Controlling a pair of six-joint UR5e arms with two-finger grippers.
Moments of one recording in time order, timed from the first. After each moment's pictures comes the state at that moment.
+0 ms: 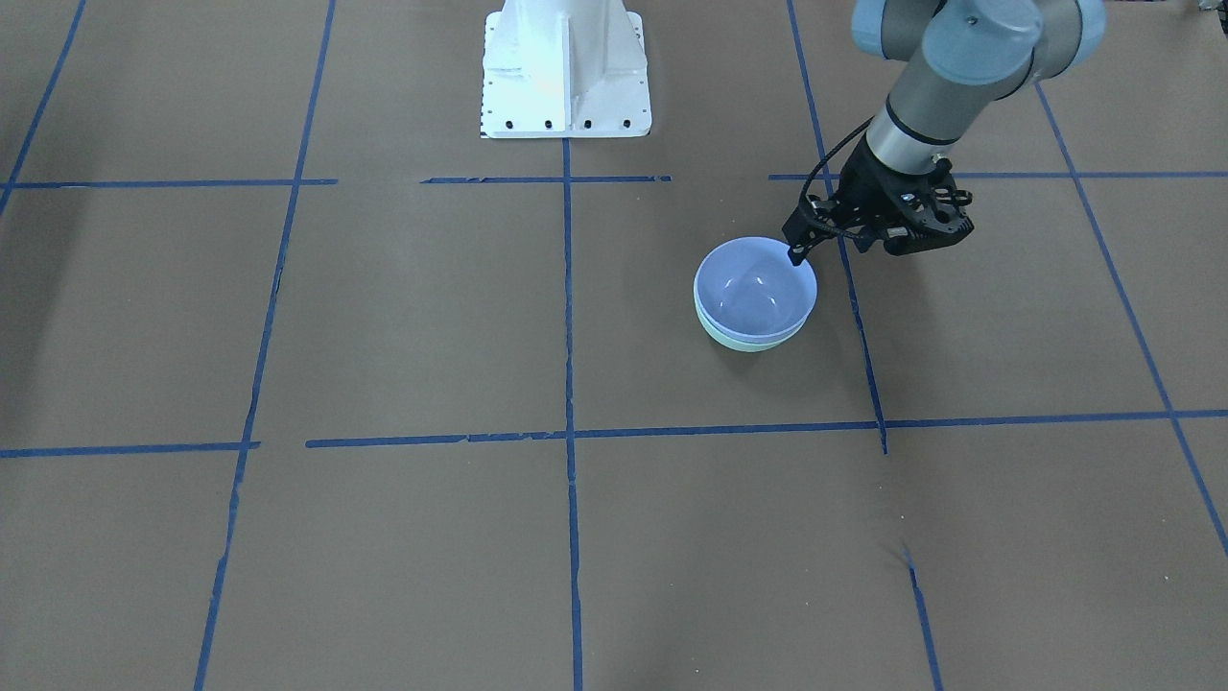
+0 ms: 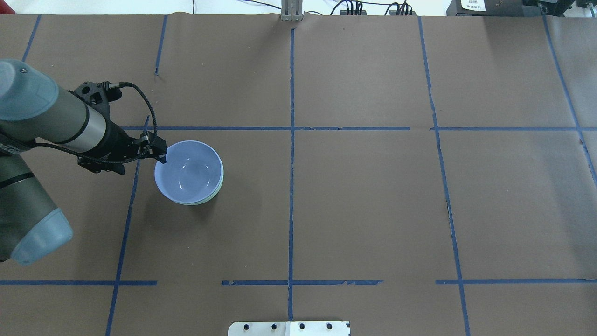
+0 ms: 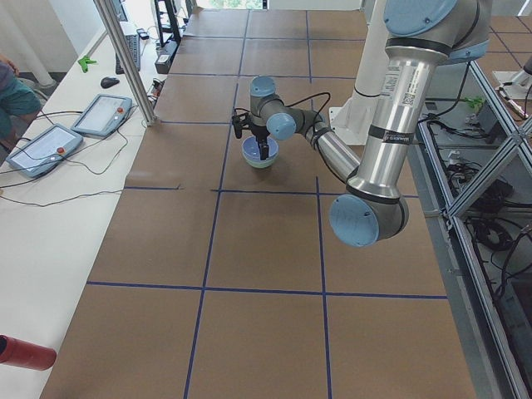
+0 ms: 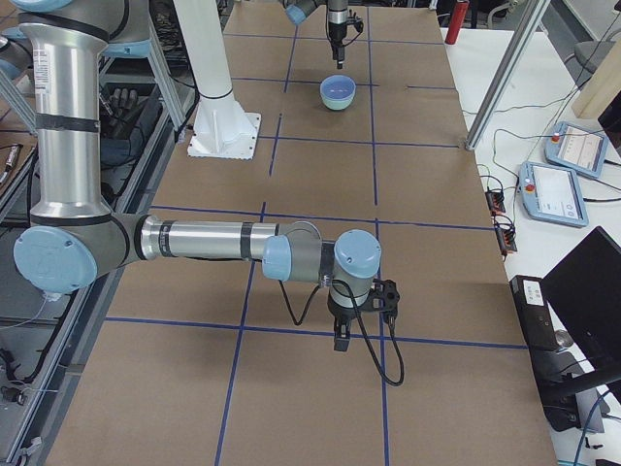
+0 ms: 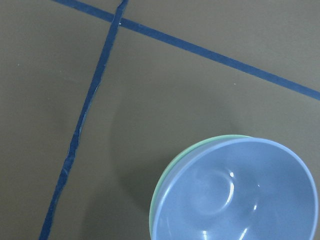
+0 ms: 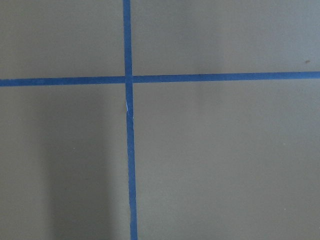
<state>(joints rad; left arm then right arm) -0.80 -1.80 -1.99 -1.71 -2.09 -1.22 1.58 -1.62 1.64 -1.63 2.28 0.02</state>
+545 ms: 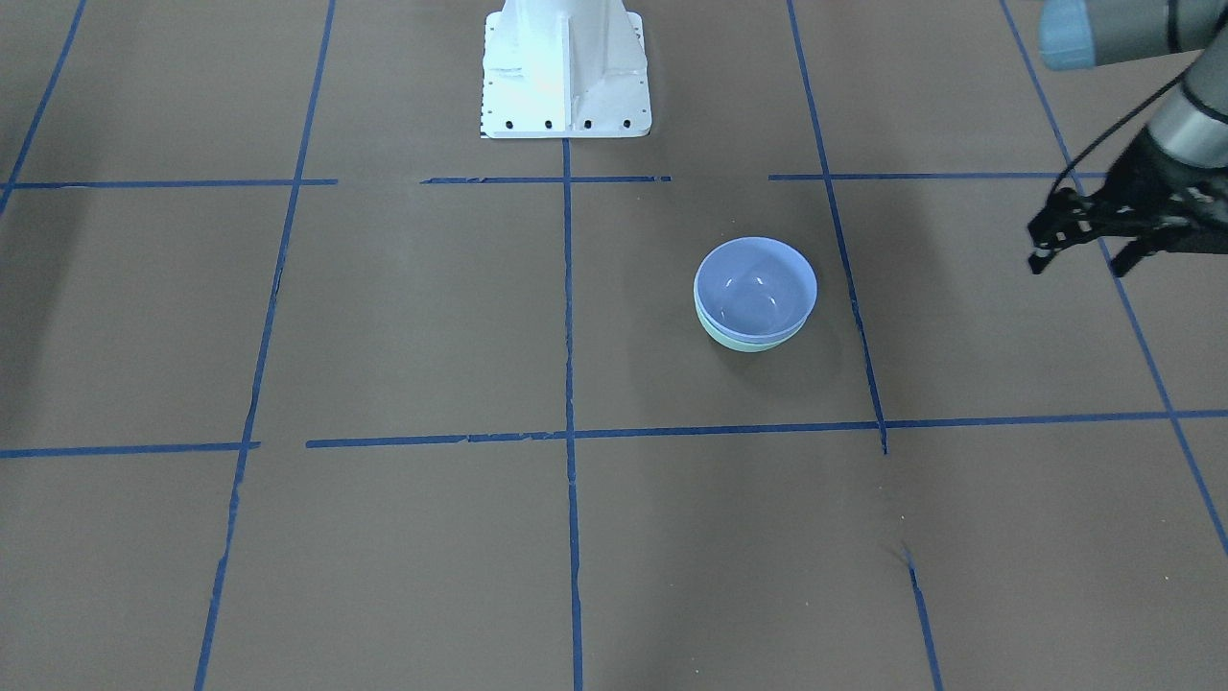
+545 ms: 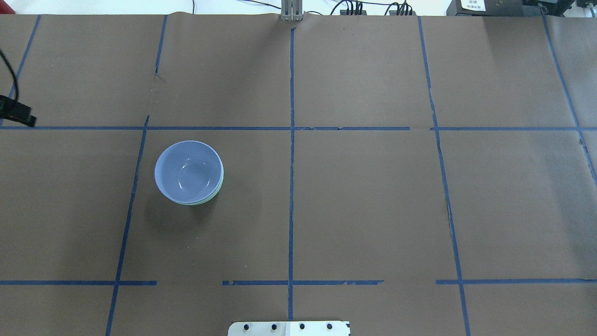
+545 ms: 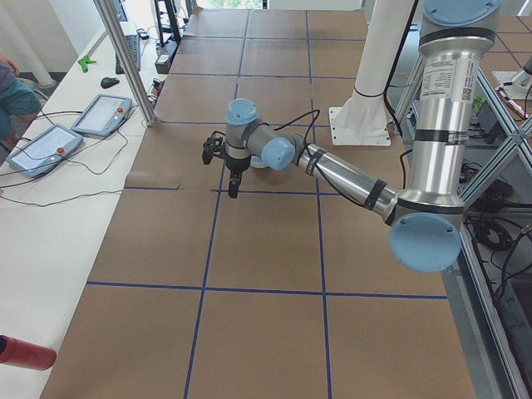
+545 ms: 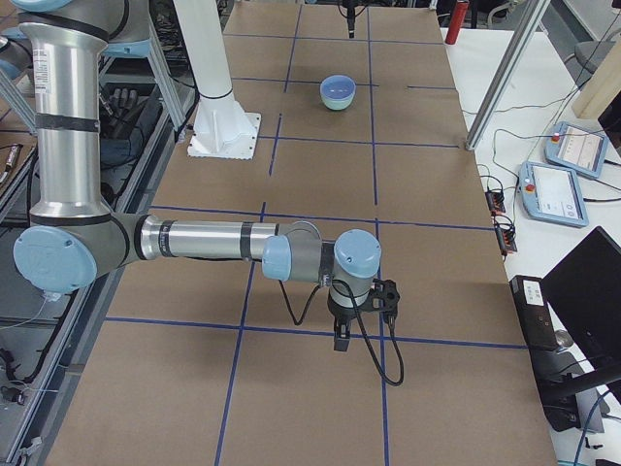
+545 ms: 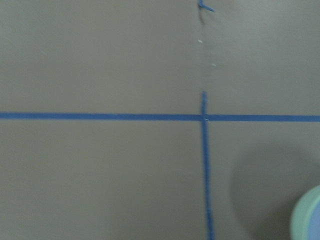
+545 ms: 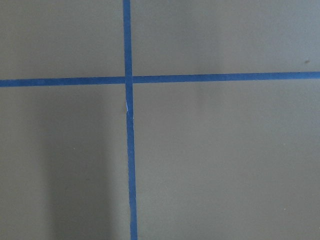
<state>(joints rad) -1.22 -1.57 -1.94 -1.70 -2.19 -0.47 1.58 -1.62 1.64 -1.63 2.28 0.02</state>
